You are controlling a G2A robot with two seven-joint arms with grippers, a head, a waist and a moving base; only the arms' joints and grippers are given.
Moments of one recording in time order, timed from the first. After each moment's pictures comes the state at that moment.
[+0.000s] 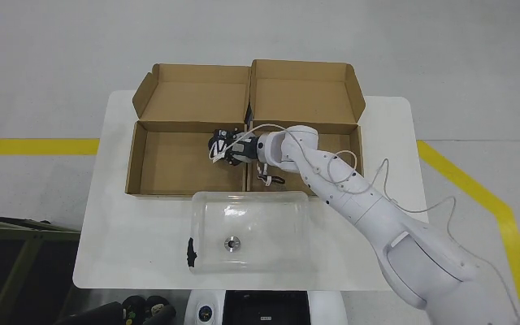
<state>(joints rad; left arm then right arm) -0.36 -0.19 -0.39 -1.44 1.98 -0.36 0.13 -0.44 -1.51 0.51 -0.89 -1.37 -0.61 0.03</state>
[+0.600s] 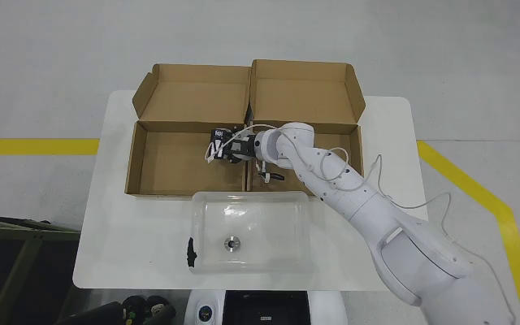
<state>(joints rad) -0.36 -0.19 -0.39 -1.44 1.98 -0.36 0.13 -0.41 -1.55 0.51 -0.83 -1.44 -0.62 0.04</state>
